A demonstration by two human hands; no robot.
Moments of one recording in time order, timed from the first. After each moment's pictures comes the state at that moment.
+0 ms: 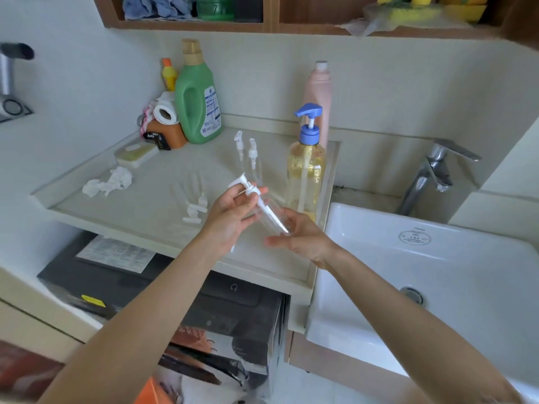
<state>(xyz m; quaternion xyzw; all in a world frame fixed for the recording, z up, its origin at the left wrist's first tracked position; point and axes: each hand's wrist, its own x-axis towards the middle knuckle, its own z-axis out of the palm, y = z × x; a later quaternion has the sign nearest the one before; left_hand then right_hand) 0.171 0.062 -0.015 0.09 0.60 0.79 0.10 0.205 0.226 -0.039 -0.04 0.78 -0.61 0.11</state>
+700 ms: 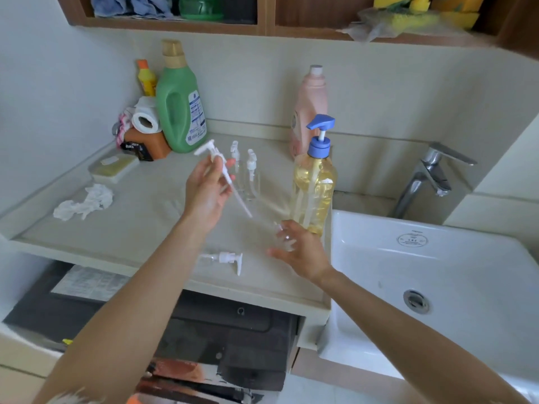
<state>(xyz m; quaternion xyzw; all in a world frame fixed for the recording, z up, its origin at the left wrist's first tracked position) 0.073 0.034 0.009 0.01 0.51 0.86 0.03 0.172 0.205 -0.078 0.01 0.89 -0.45 -0.08</state>
